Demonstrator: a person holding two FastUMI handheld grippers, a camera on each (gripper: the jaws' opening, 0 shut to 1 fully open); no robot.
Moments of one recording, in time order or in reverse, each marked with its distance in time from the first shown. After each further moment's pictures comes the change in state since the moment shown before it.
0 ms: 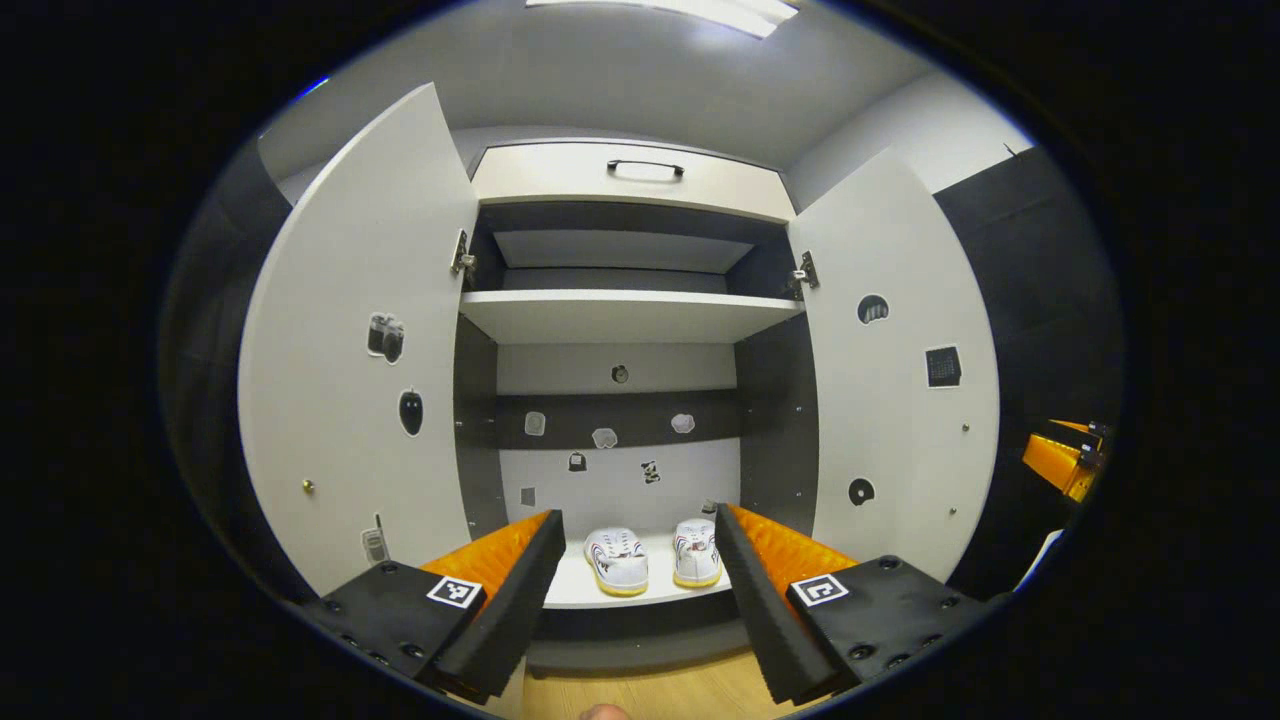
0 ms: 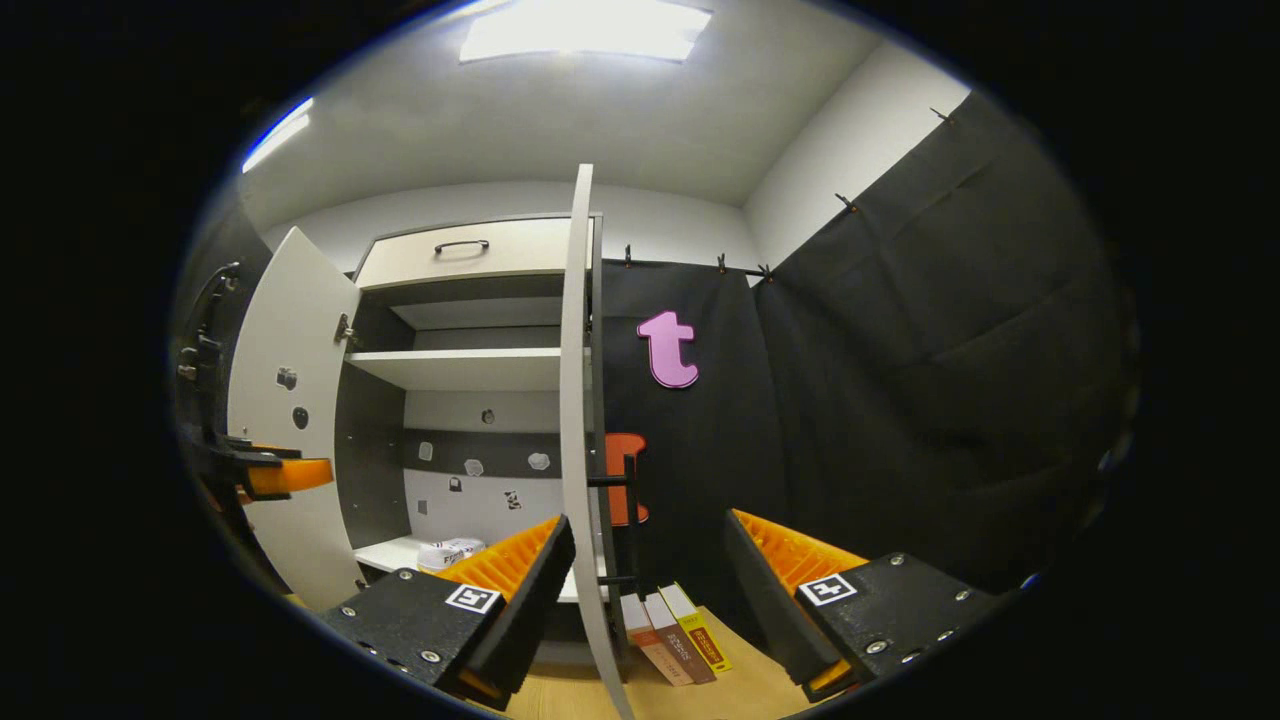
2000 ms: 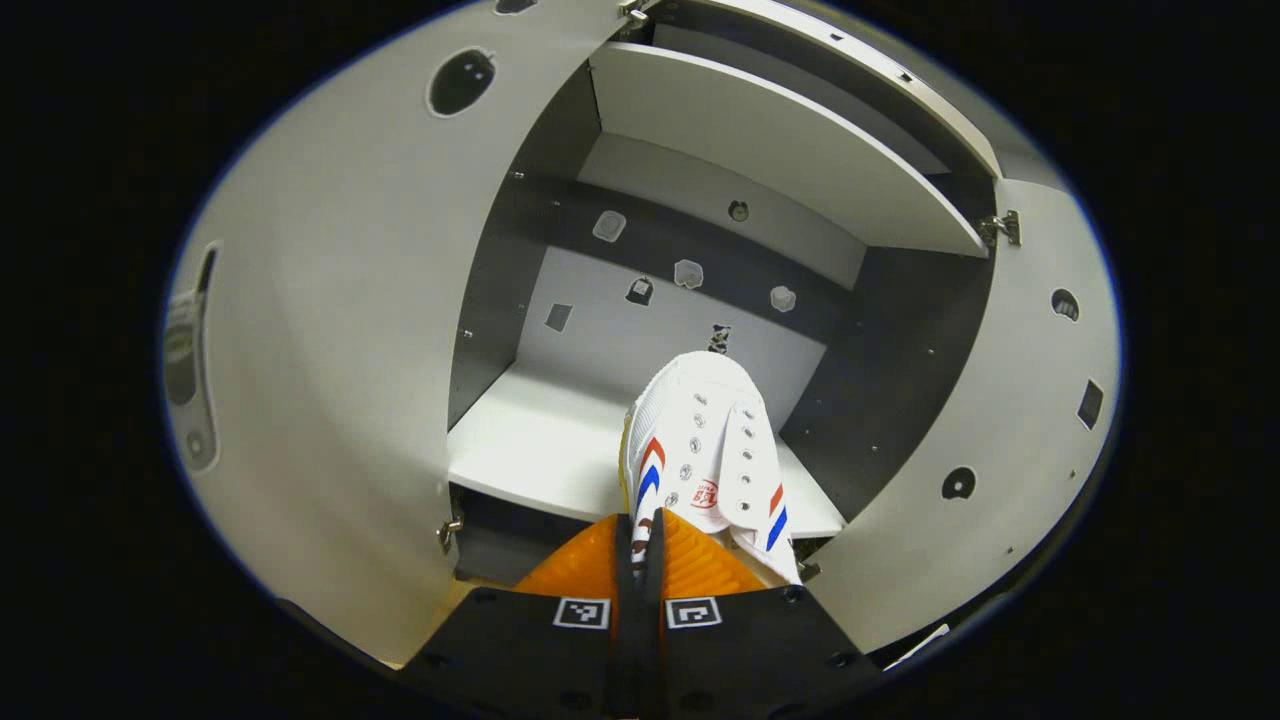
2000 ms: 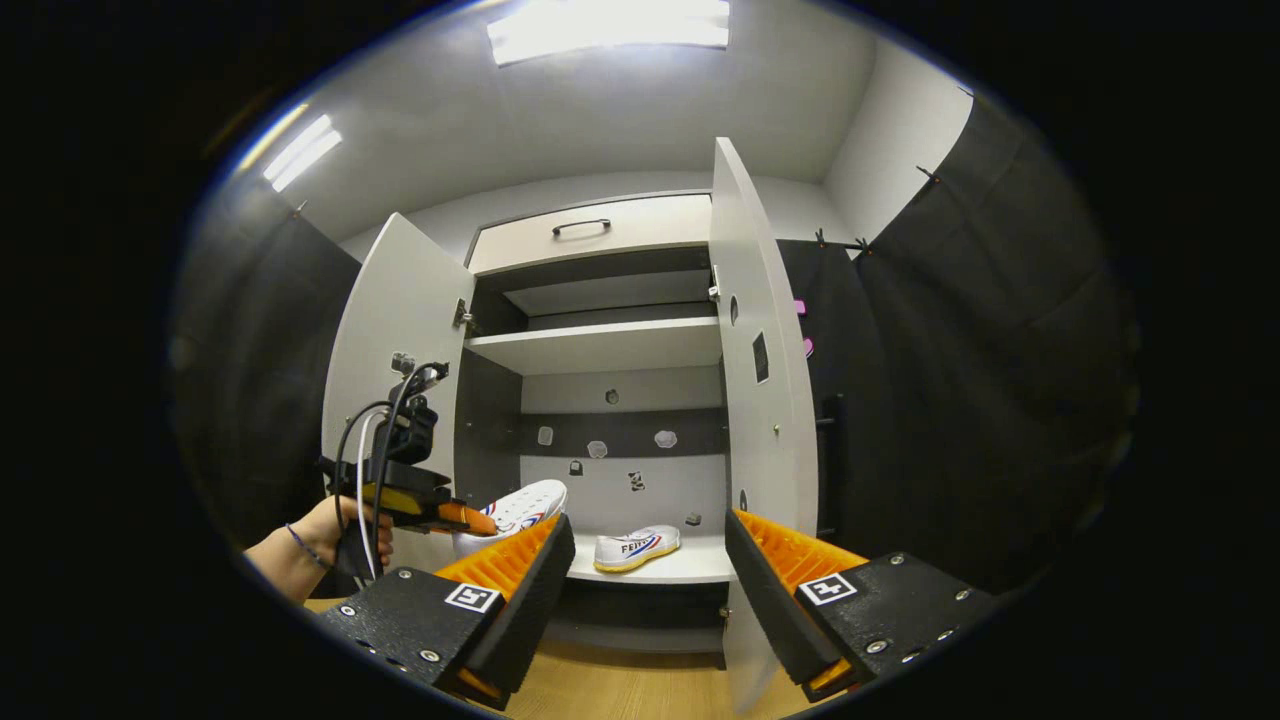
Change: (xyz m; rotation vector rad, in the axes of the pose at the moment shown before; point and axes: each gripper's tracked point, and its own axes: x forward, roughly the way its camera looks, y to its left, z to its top) left arm 0.121 0.062 -0.149 -0.375 0.458 0.141; right arm -0.029 0.136 -0.029 0.046 0.021 0.295
